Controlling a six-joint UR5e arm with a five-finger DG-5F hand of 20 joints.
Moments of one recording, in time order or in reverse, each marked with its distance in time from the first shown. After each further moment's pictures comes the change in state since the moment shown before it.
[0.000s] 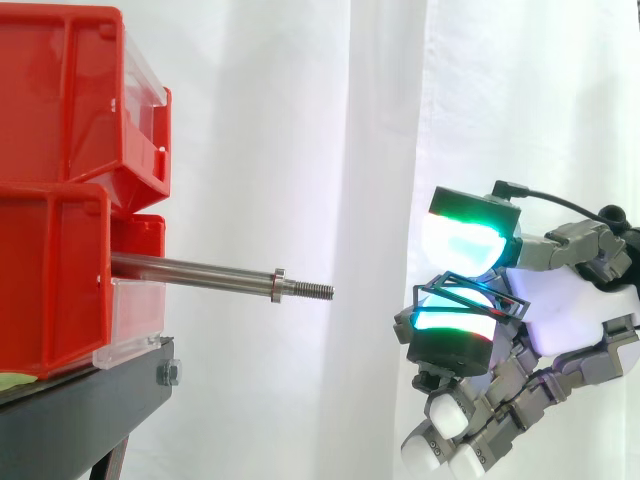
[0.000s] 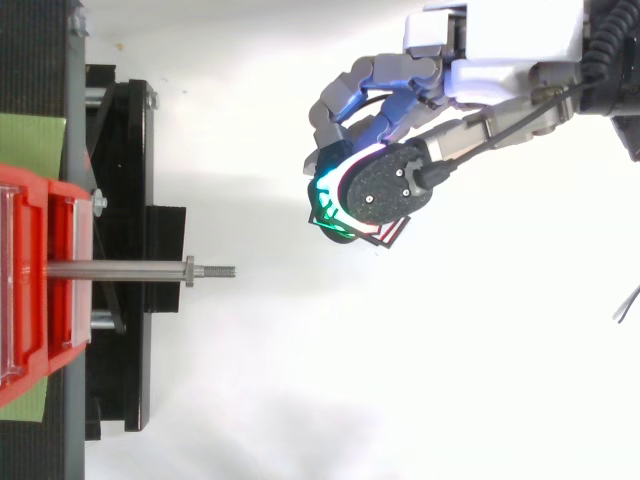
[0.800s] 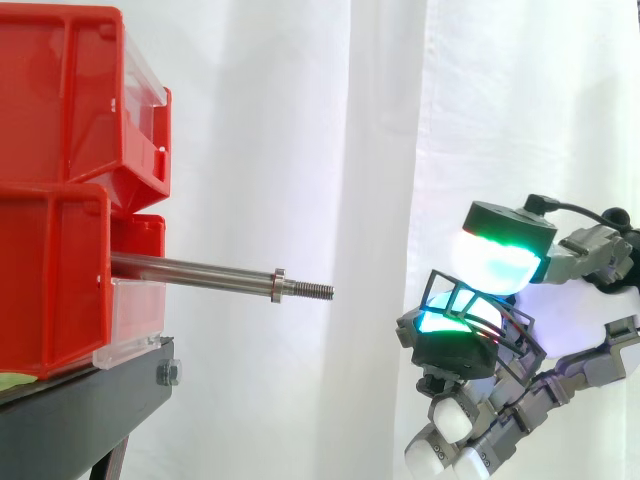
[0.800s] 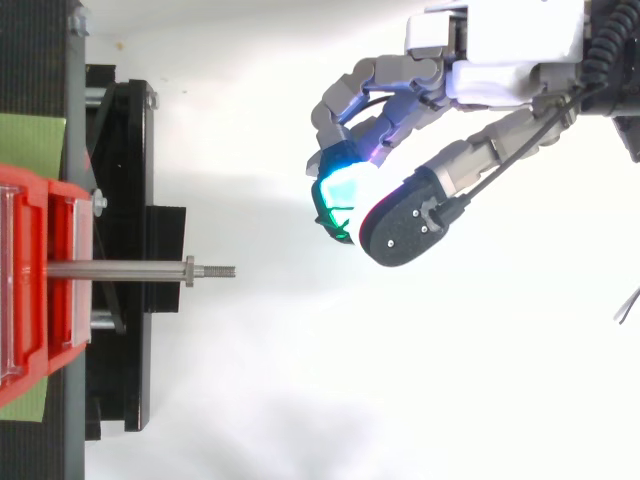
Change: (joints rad) arm 0.000 0.000 0.000 -0.009 -0.001 0.003
